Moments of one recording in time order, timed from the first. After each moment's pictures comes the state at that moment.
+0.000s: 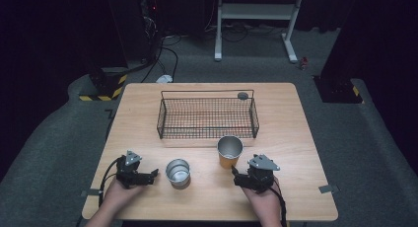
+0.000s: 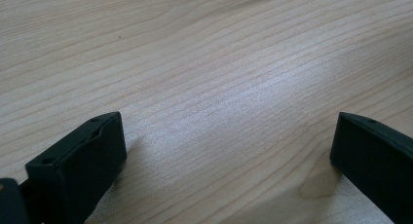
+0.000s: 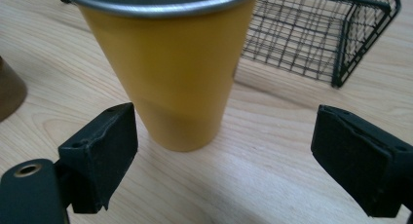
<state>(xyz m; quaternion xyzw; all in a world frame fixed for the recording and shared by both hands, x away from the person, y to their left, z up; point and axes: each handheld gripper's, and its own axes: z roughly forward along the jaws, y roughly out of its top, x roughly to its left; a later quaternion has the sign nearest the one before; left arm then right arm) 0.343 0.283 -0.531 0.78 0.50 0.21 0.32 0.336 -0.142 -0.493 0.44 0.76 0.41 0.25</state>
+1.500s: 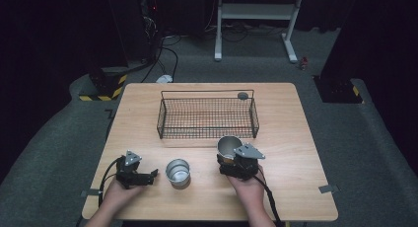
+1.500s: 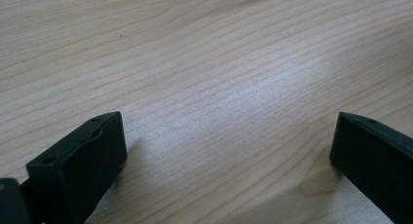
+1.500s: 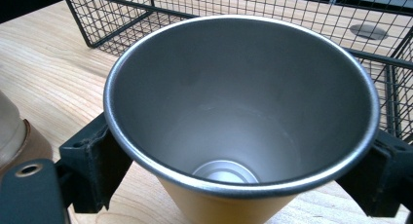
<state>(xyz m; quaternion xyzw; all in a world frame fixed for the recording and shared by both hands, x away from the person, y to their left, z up) 0.342 0.284 -0.531 0.78 0.50 0.21 0.32 0.364 -0.102 -0.485 0.43 0.75 0.45 0.24</state>
